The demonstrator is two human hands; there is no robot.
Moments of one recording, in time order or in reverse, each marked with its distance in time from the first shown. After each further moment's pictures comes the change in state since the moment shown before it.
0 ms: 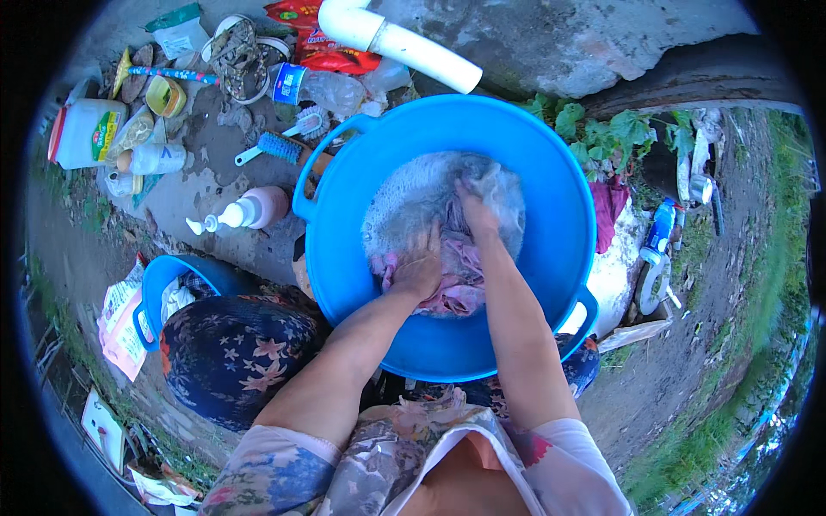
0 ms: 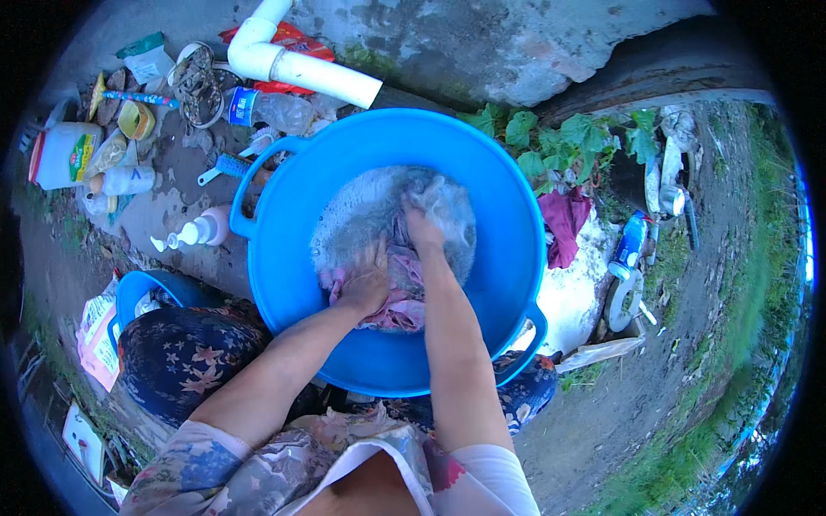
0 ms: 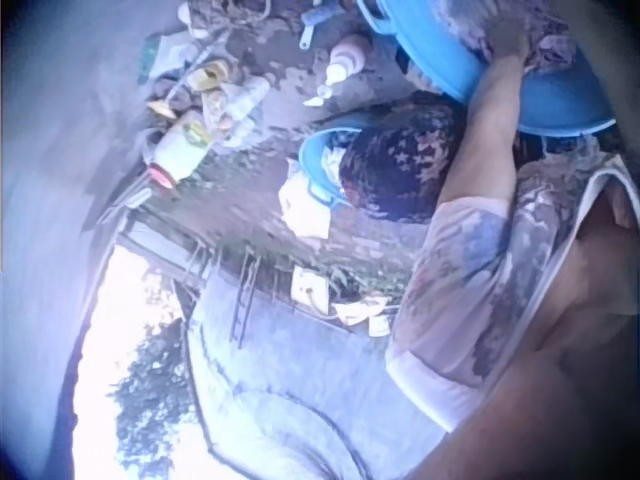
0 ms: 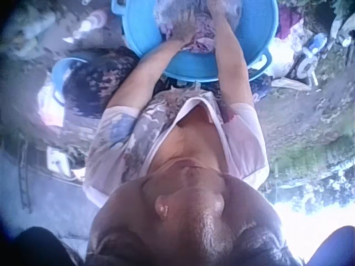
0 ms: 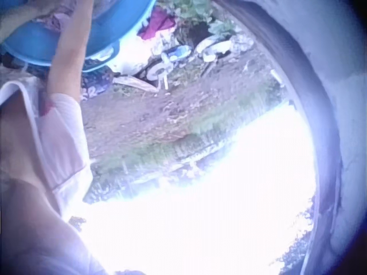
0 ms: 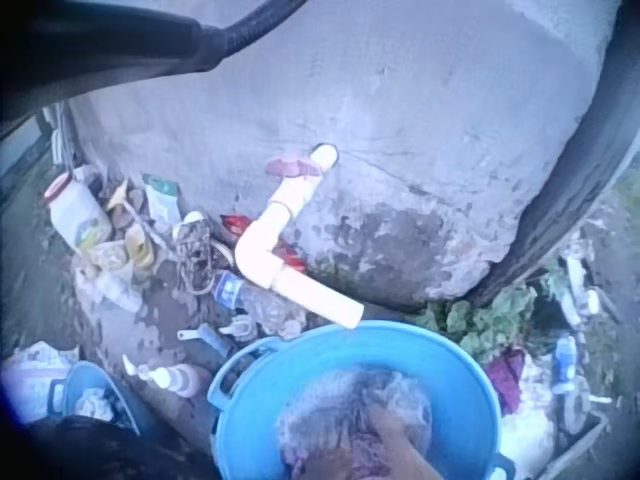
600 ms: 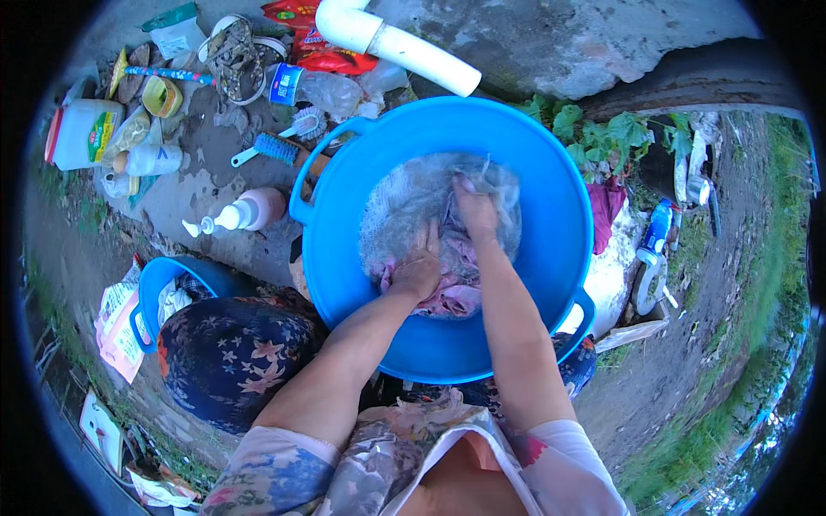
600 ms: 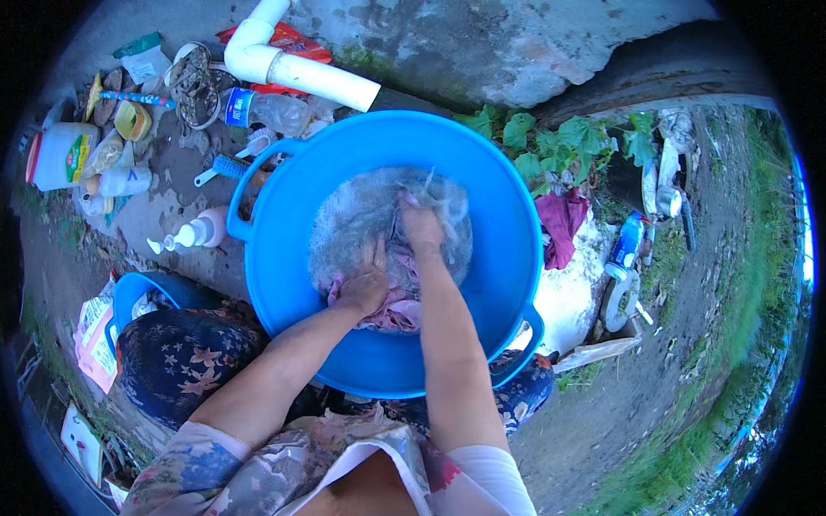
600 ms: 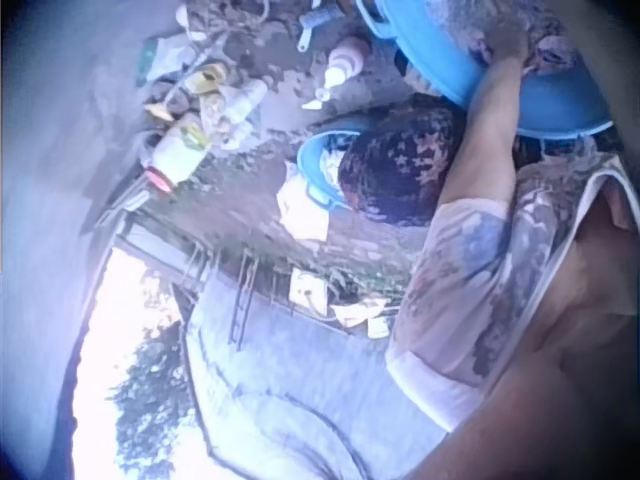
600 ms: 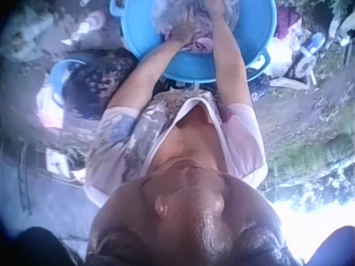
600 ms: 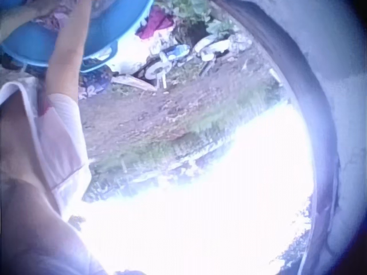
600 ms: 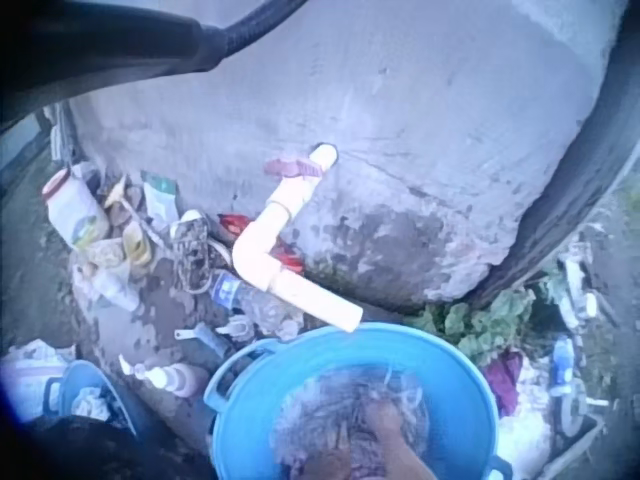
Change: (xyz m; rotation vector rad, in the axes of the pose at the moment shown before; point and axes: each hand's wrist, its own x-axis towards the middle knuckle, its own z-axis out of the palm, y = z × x) left_hand 0.005 0.007 -0.002 -0.135 -0.090 -0.049; right_hand 0.008 0.017 0.016 0.457 -0.280 0.269
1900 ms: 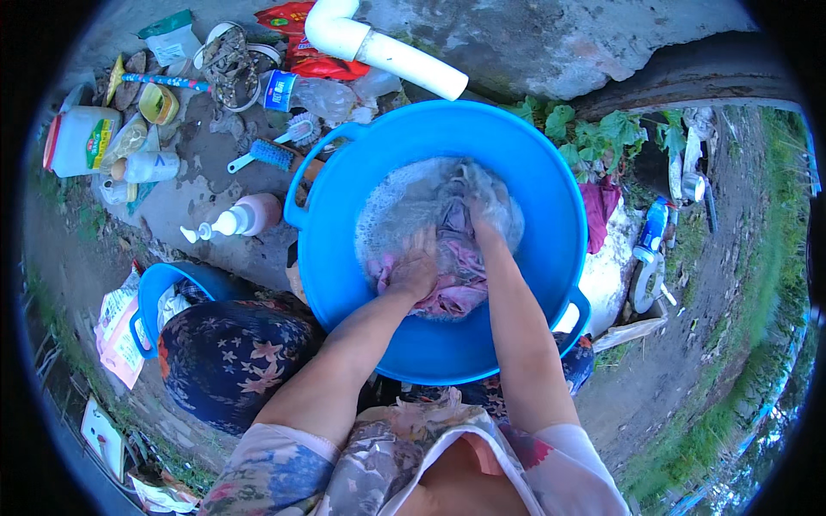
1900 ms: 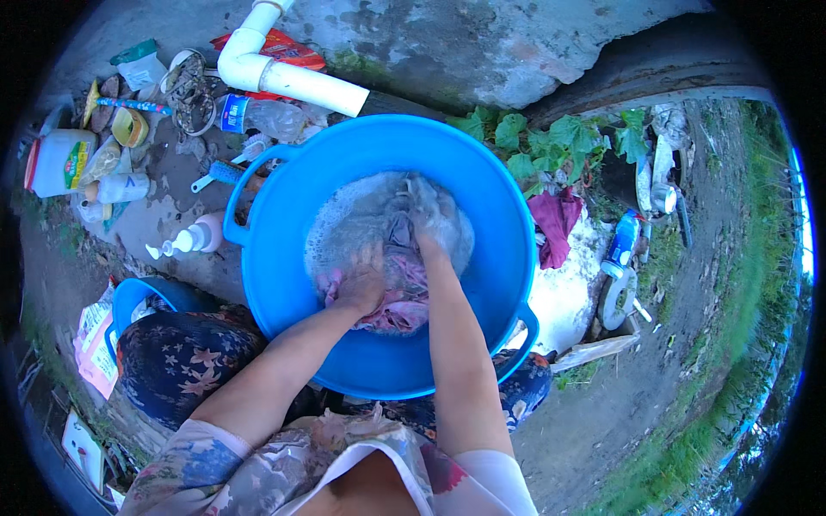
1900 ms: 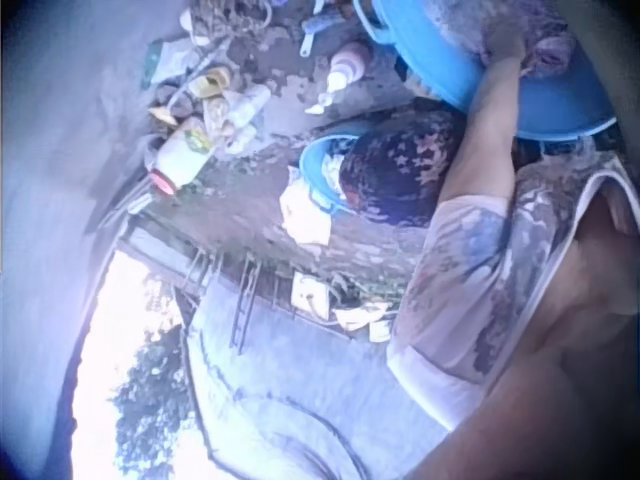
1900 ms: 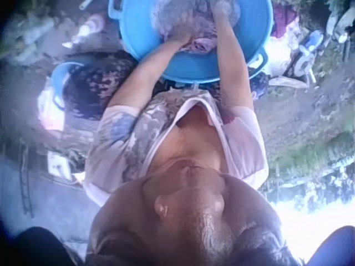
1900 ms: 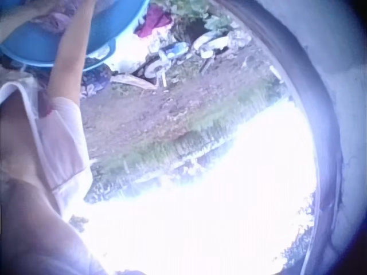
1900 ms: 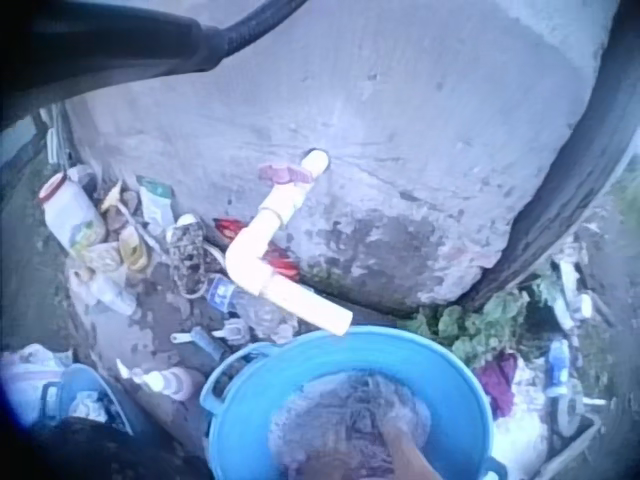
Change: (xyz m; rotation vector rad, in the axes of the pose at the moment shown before) left_hand 0.002 -0.007 -0.001 0.170 -0.067 -0.046; right_hand -0.048 -0.039 -0.041 0.242 0.078 -0.007
